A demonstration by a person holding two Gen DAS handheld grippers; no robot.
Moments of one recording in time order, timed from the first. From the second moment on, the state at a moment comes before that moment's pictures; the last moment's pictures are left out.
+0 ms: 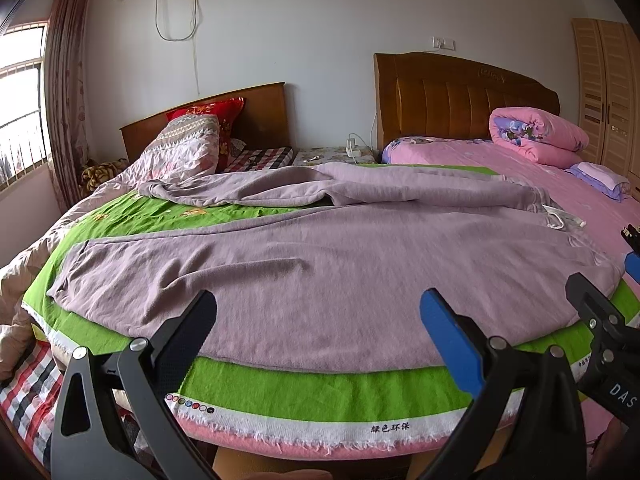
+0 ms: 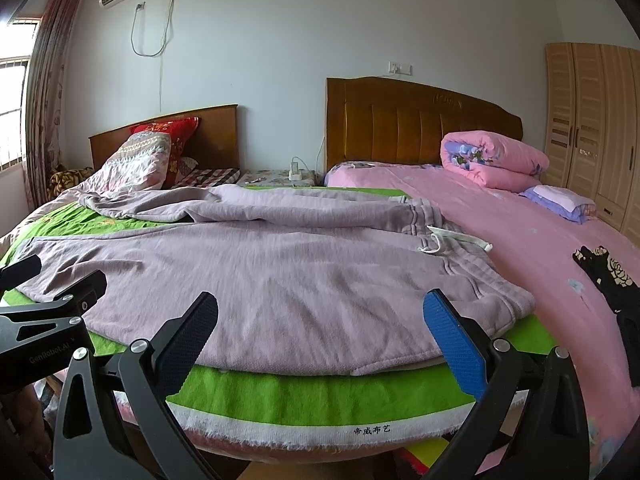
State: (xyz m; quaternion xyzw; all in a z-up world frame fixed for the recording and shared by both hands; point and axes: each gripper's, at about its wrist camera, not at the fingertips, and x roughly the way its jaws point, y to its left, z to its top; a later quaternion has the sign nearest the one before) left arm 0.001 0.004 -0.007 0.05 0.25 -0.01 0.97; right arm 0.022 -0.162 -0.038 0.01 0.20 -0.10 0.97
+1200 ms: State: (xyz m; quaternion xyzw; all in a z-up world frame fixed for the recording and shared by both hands) left arm 0.000 0.006 -0.008 0.05 0.25 -0.01 0.97; right arm 0.025 -0.166 -0.038 0.02 0.21 -0.09 0.97
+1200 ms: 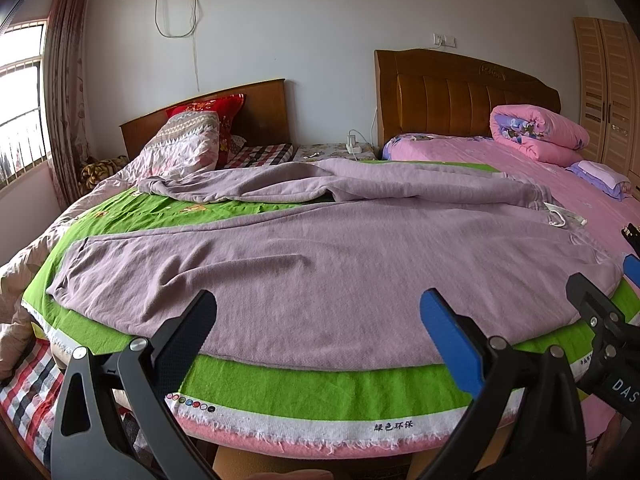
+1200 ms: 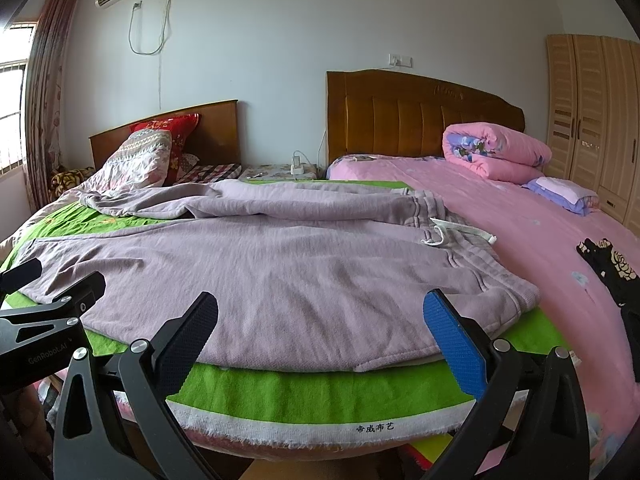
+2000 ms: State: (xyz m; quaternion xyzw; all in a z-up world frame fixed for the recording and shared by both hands) left arm 0.061 0.014 0.026 0.18 0.27 -0.02 0.95; right arm 0.091 -0.207 0.007 -0.03 0.29 0.05 0.95
